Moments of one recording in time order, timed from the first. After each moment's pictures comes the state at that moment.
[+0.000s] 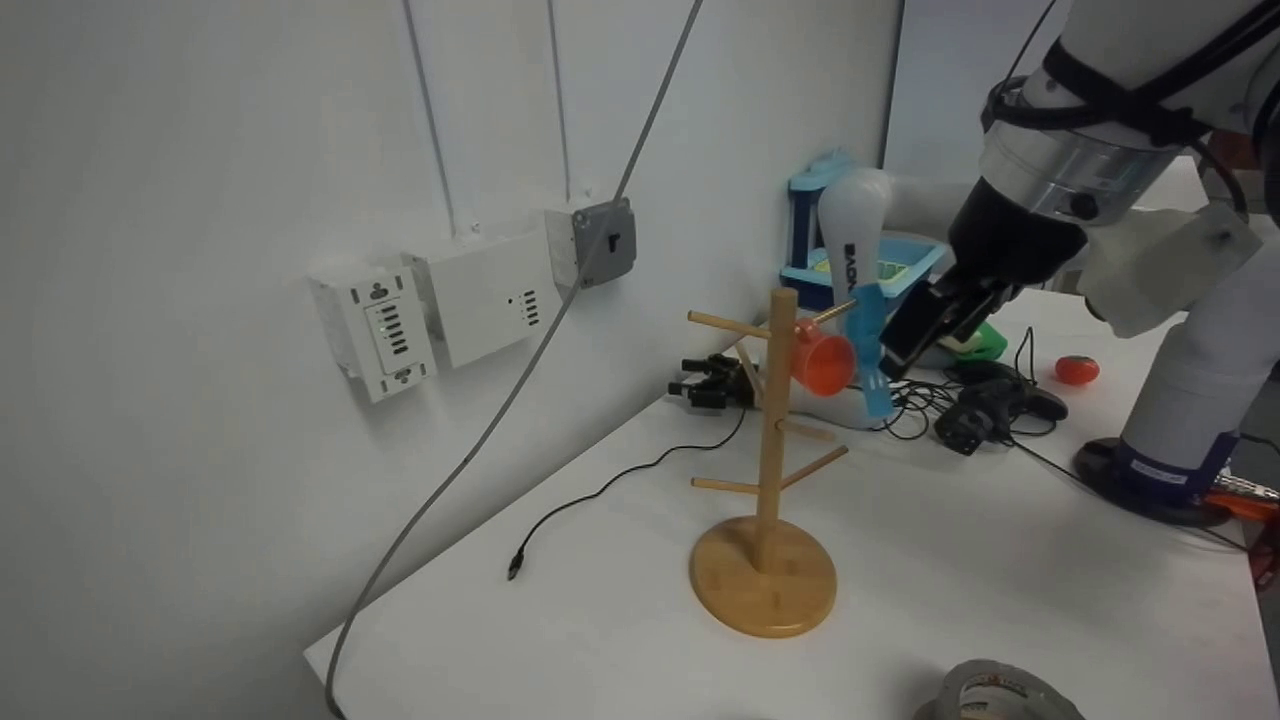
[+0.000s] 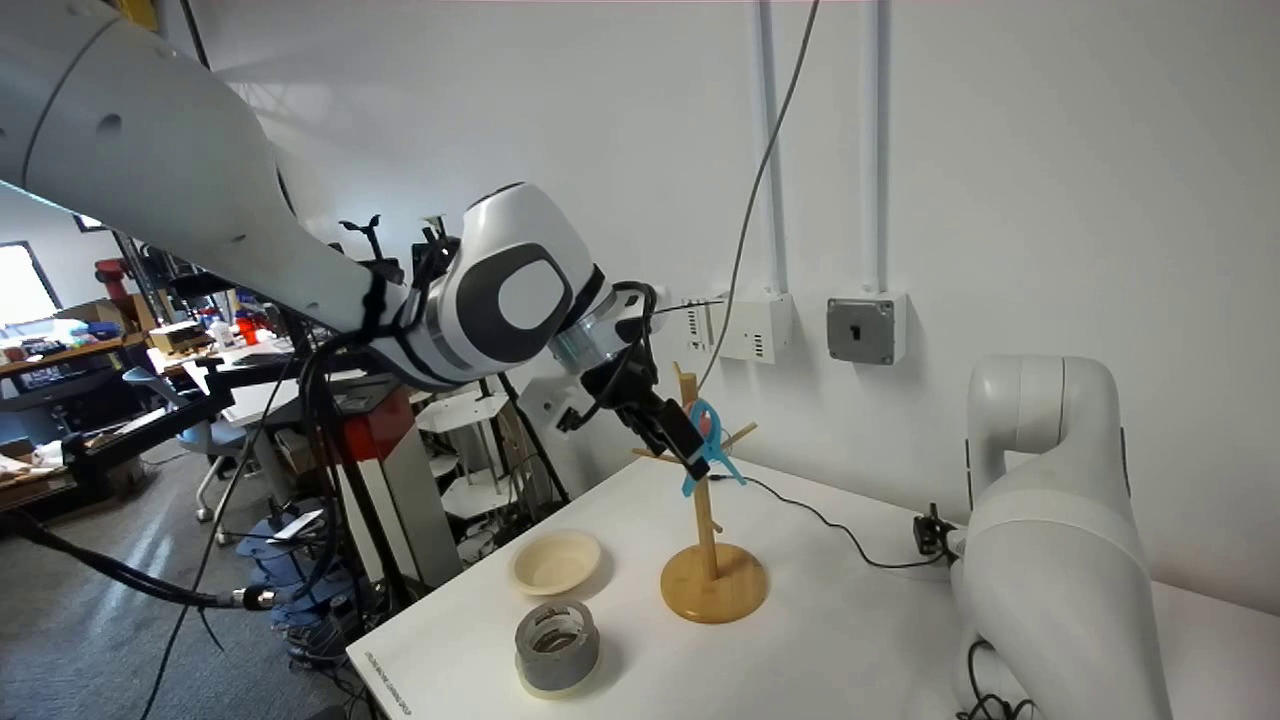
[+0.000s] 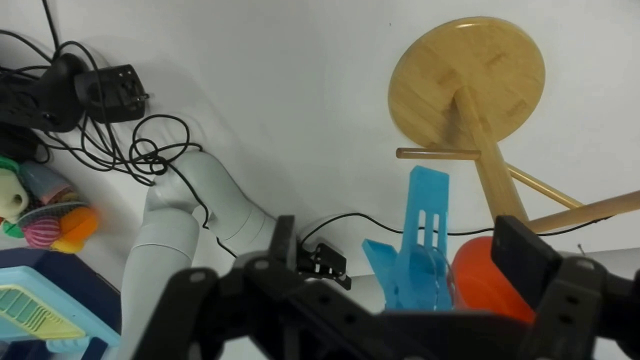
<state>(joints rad) 0.03 0.04 0.05 -2.24 -0.38 2.65 0.50</state>
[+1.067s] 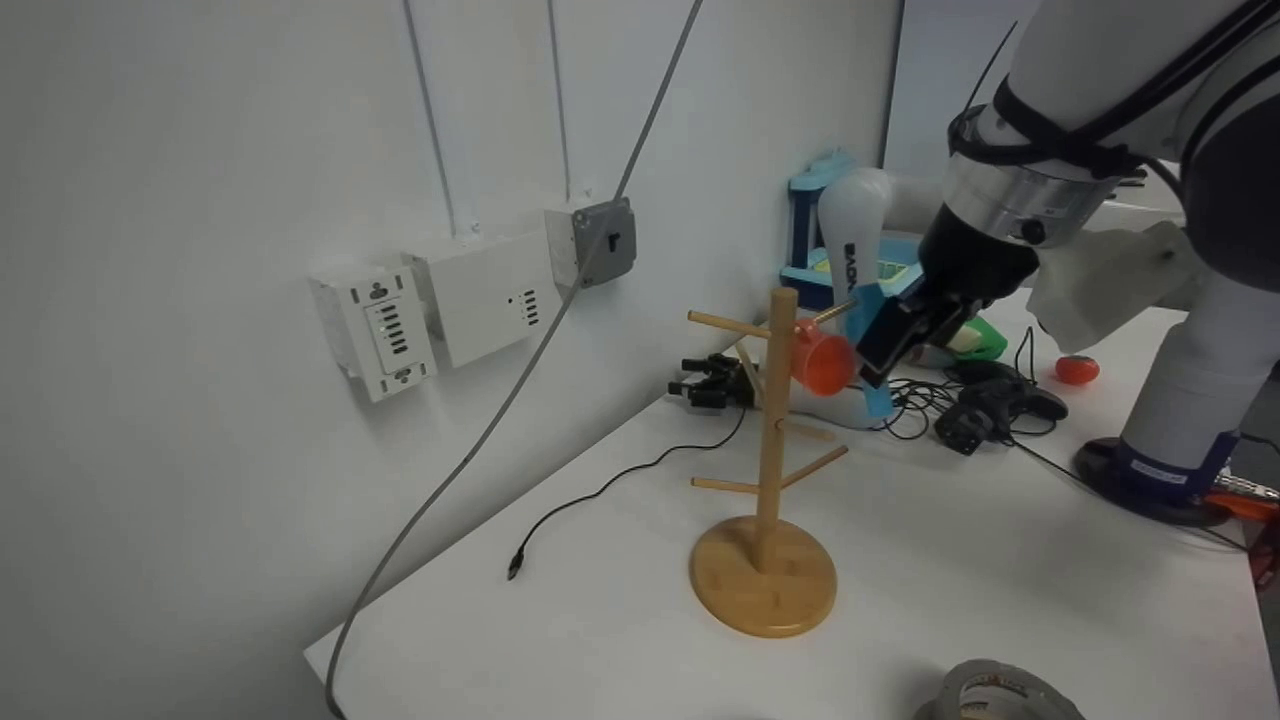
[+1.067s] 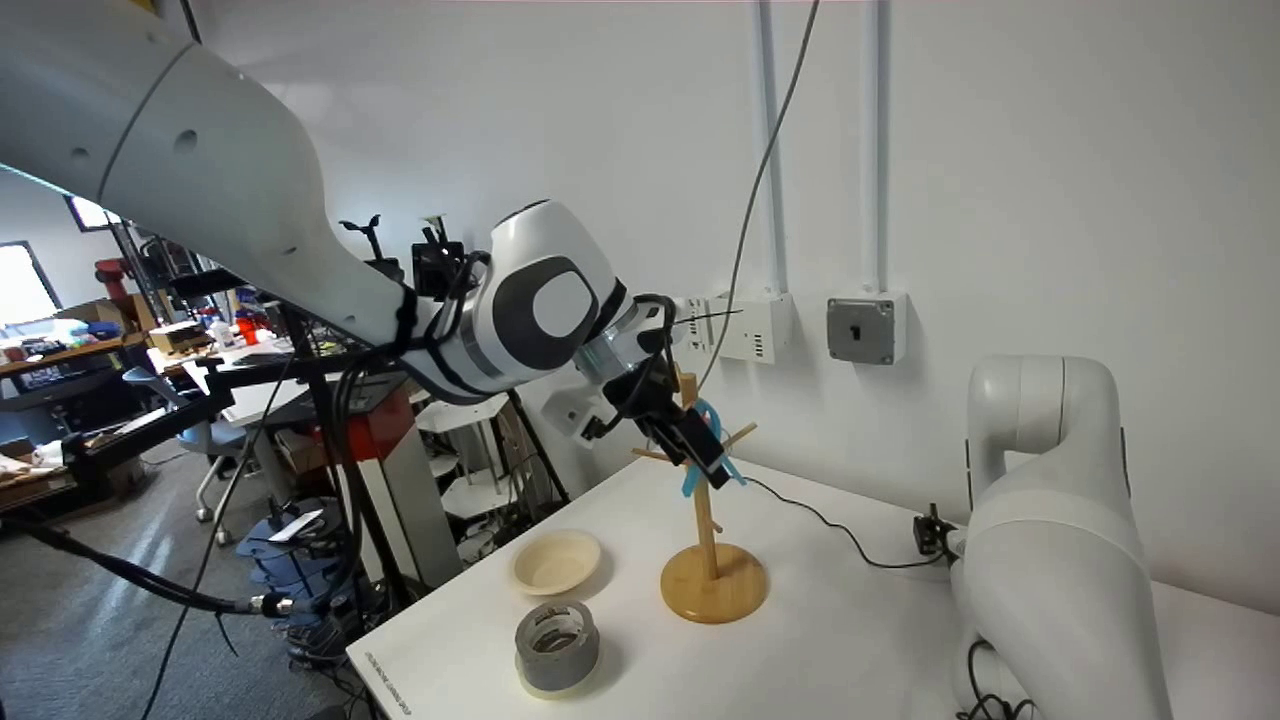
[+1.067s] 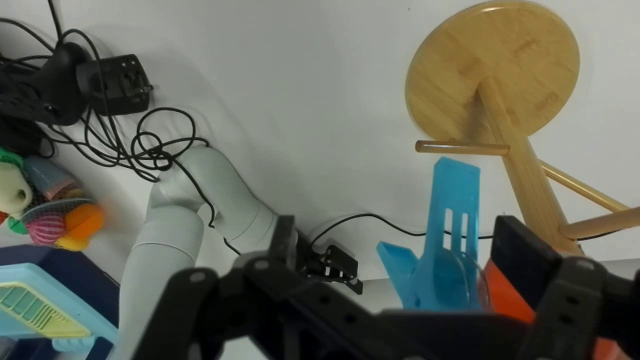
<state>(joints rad) 0.04 0.12 0.02 -2.18 -0.45 2.65 0.55</state>
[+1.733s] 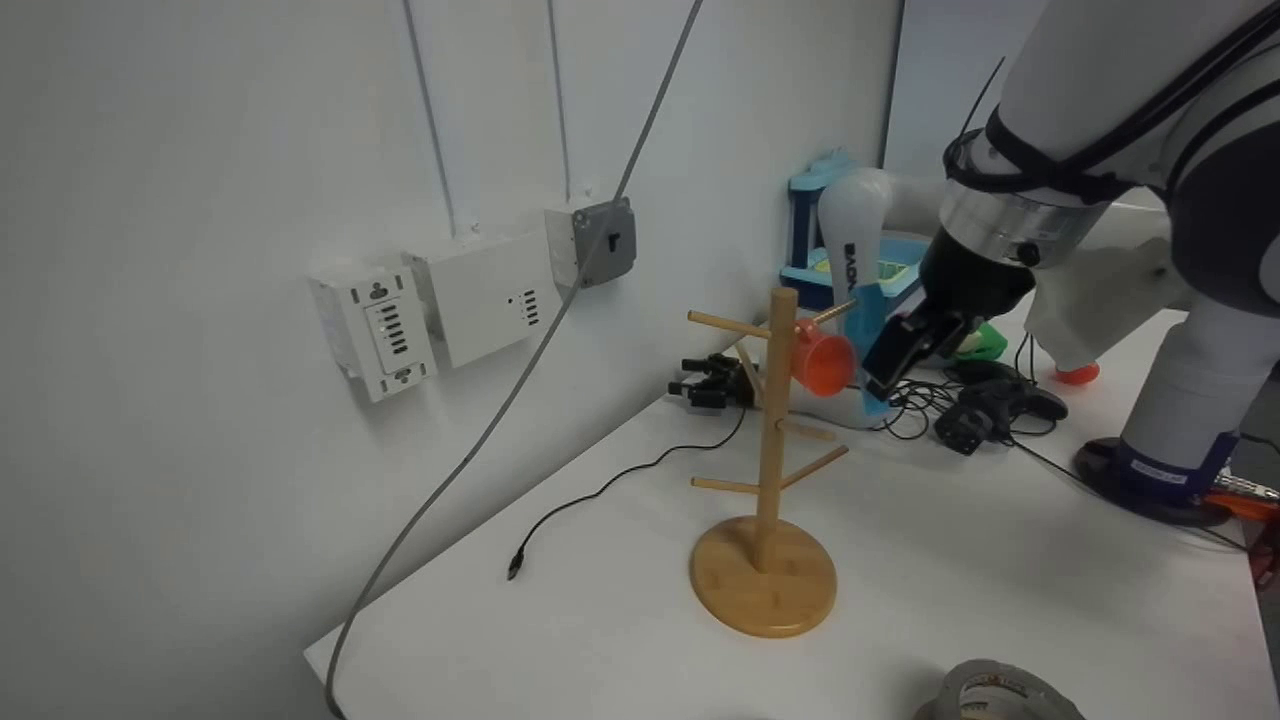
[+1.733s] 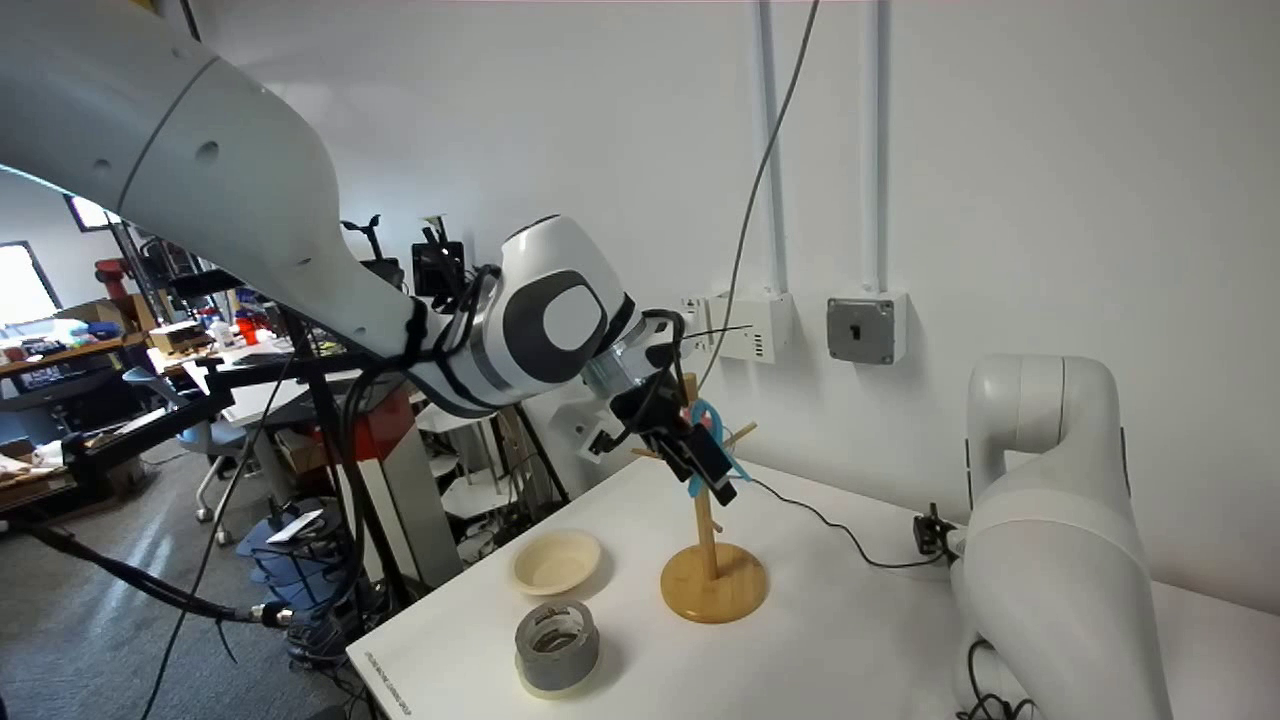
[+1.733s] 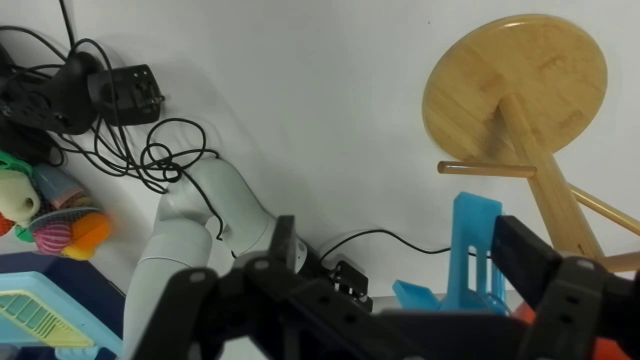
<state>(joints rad) 0.06 0.15 -0.01 -2.18 -0.47 2.65 0.55</state>
